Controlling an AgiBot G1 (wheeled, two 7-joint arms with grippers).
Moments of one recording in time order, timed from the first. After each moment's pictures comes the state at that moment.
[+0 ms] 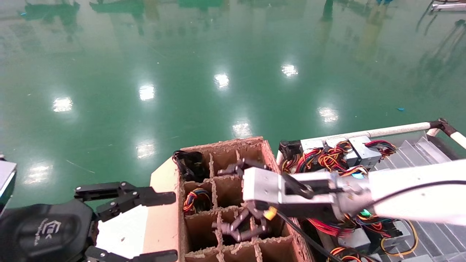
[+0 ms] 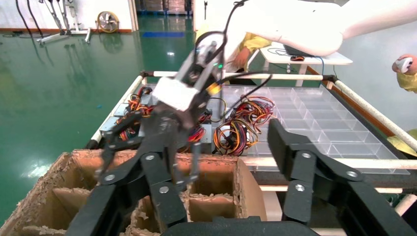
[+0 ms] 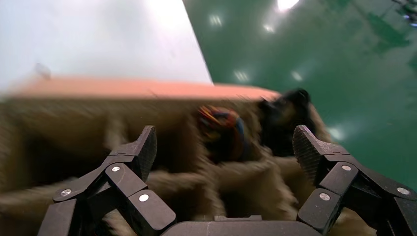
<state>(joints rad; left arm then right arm) -1.09 0.58 0.35 -1.27 0.68 1.47 -0.15 1.38 -1.01 -0.56 1.08 -1.40 -1.24 -0.05</state>
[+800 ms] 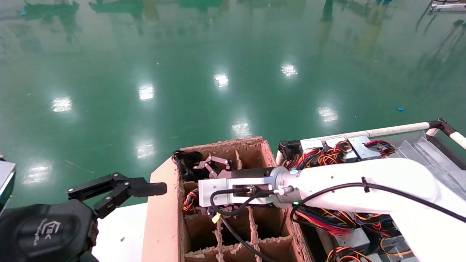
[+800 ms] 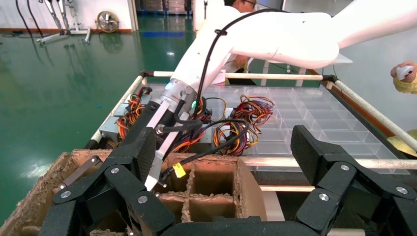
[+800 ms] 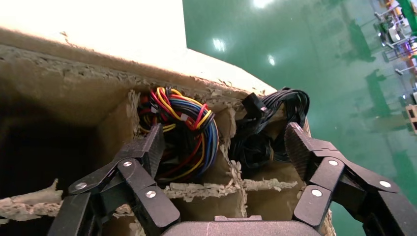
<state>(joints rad) -1.09 0.58 0.35 -1.27 0.68 1.47 -0.15 1.41 -1.21 -0.67 1.01 -1.68 -1.02 -0.20</state>
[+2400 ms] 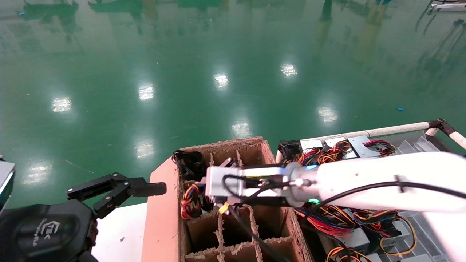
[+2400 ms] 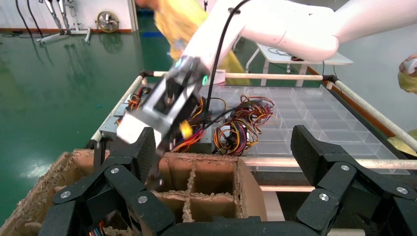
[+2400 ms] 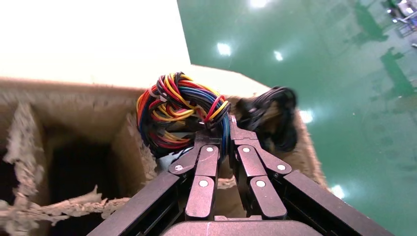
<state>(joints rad) -1.09 0.58 0.35 -1.27 0.68 1.47 -0.15 1.43 -1.12 -0.63 1.18 -1.63 -1.09 0.05</state>
